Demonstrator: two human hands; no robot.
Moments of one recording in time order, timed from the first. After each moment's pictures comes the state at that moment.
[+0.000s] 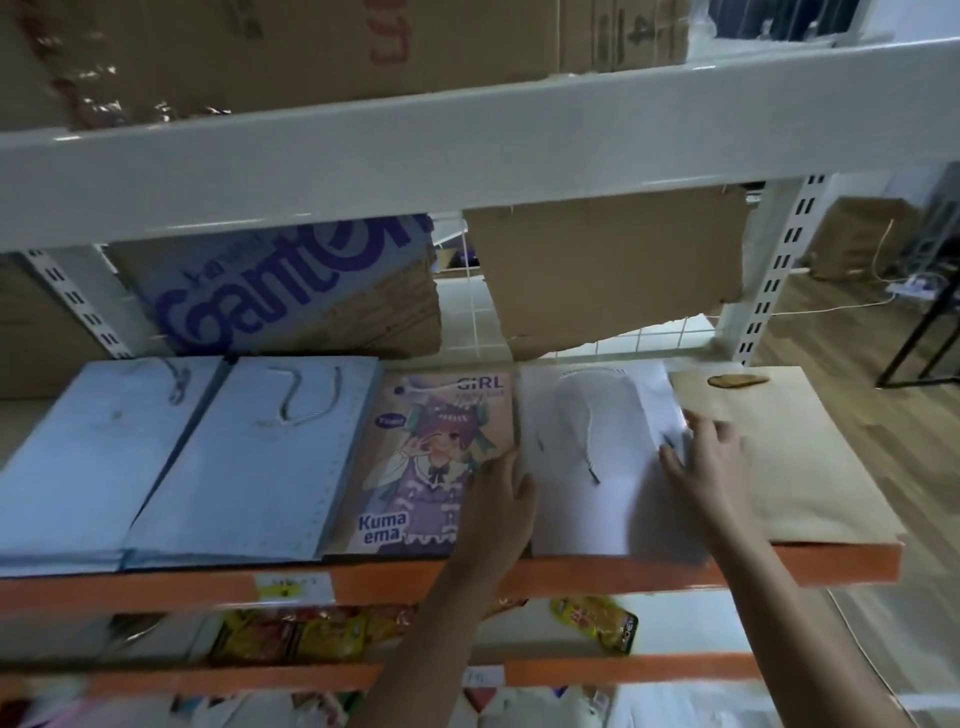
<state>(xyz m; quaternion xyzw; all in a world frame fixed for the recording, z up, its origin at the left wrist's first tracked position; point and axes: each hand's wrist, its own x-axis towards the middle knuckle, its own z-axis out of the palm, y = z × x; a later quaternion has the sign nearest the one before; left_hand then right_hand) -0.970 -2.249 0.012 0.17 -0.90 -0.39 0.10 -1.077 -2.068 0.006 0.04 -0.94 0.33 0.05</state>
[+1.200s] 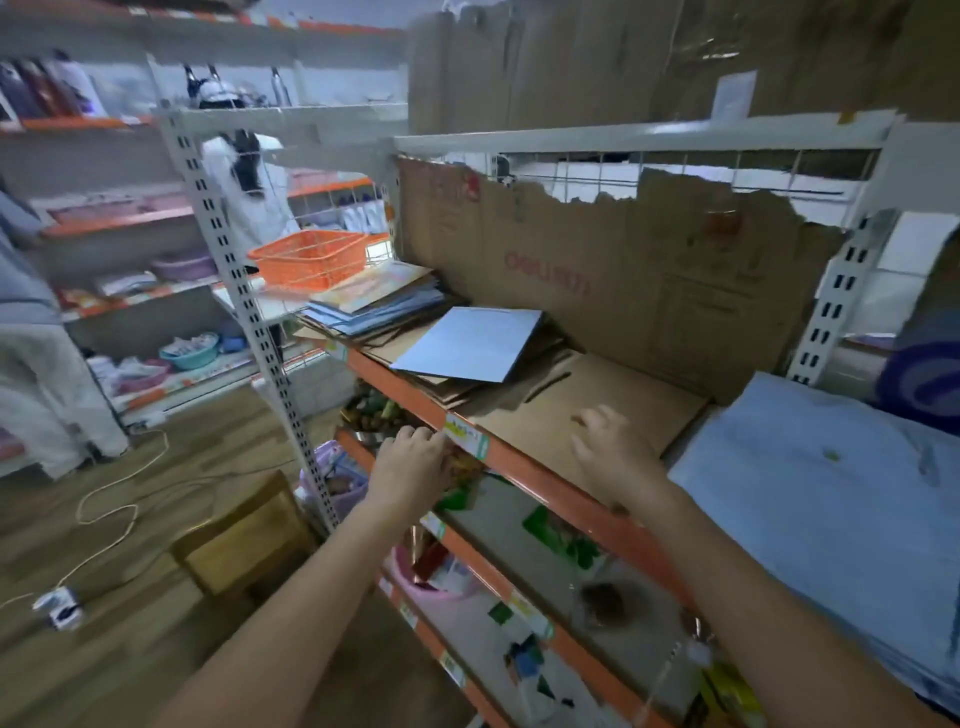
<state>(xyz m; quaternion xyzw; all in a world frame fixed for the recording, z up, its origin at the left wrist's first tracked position) -0.517 -2.881 0.029 0.48 -0.88 0.07 0.04 -0.739 -2.789 0.042 0.59 -0.78 0.22 -0.02</state>
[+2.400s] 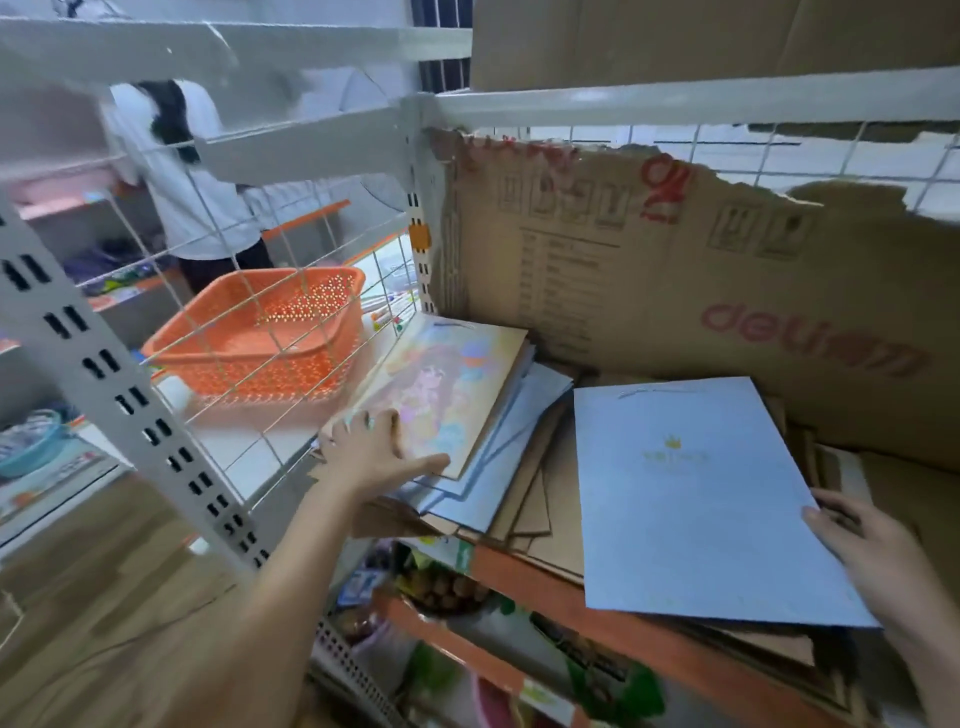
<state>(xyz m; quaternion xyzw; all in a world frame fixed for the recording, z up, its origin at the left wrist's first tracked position) -0.433 -3.449 0.028 0.46 -0.88 -0.11 -0.02 -0.663 -3.084 0.048 0.07 -0.83 0.52 -0.19</state>
